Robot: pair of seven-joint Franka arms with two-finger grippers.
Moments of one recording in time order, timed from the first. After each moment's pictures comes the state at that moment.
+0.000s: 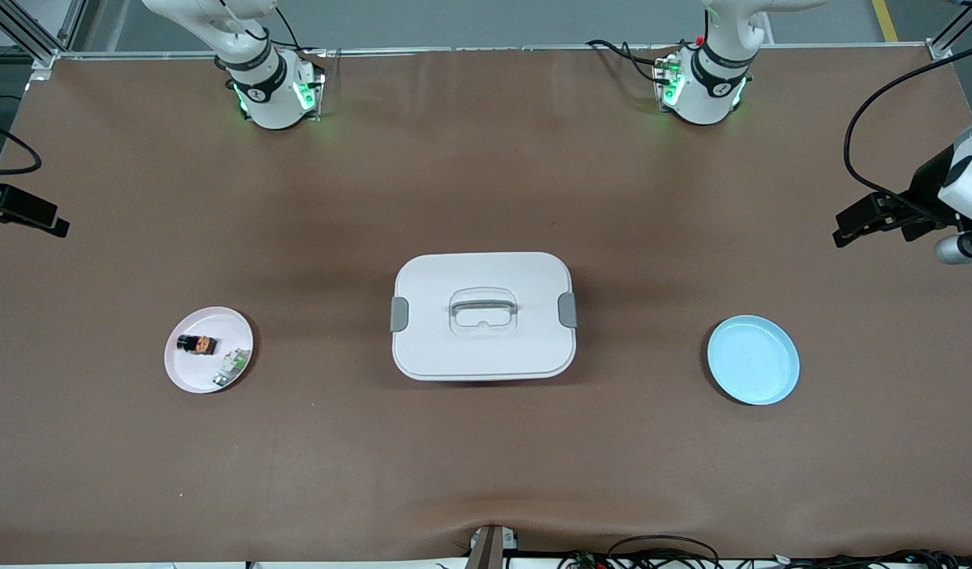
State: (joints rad) left arm 0.00 0.03 -0.05 -1.60 -0.01 1.66 -0.13; right arm -0.03 0.14 -0.07 -1.33 0.03 1.41 0.00
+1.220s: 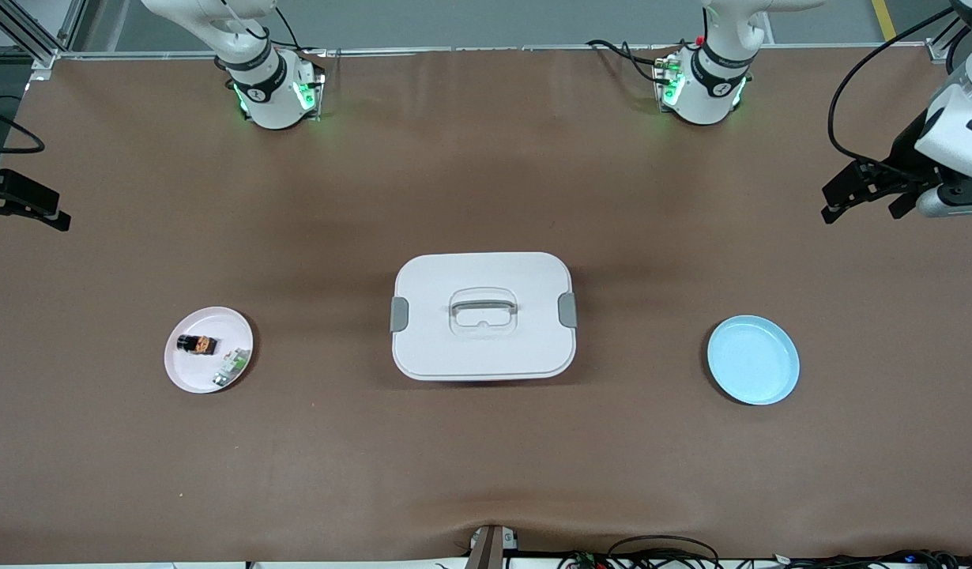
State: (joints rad) left arm -0.01 -0.15 -0.05 -1.82 -0.01 1.78 -0.13; right arm -0.01 0.14 -0.07 -1.31 0.03 1.43 -0.11
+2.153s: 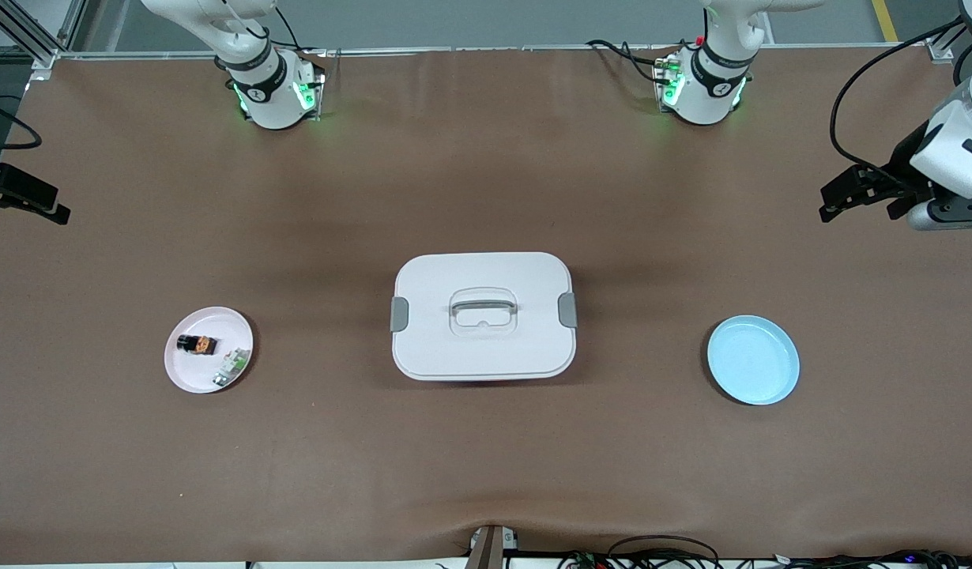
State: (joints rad) left arm -0.01 -0.09 -0.04 -1.75 -0.01 1.69 -0.06; right arm -0.01 0.12 -0.07 -1.31 0.04 1.40 -0.02
